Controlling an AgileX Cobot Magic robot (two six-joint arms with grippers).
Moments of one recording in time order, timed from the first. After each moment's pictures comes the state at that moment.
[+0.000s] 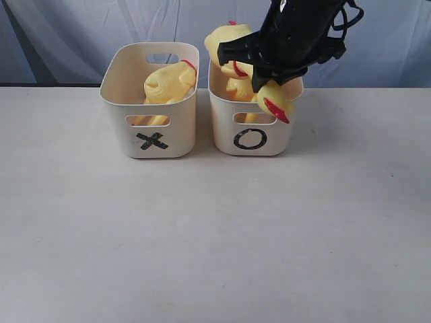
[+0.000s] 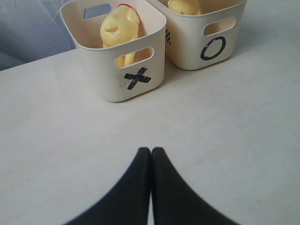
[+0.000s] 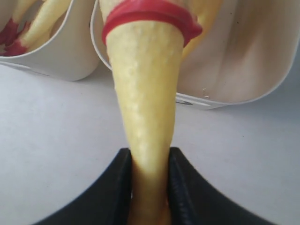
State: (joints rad) left arm -0.32 0.37 -0.45 -0.23 0.63 0.29; right arm 0.50 1.86 -1.70 -0.02 1.02 0.24
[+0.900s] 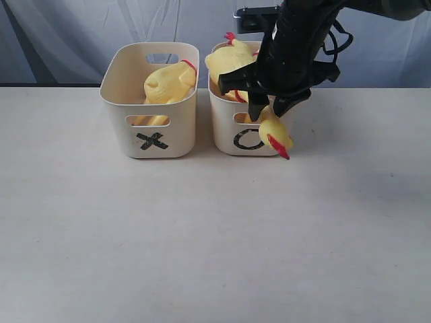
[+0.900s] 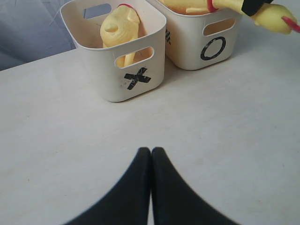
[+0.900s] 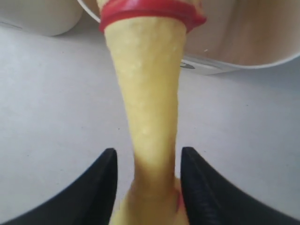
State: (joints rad) left arm -0.32 0.37 -0.45 -0.23 0.63 0.29; right arm 0.50 1.93 -1.70 0.00 1.10 0.20
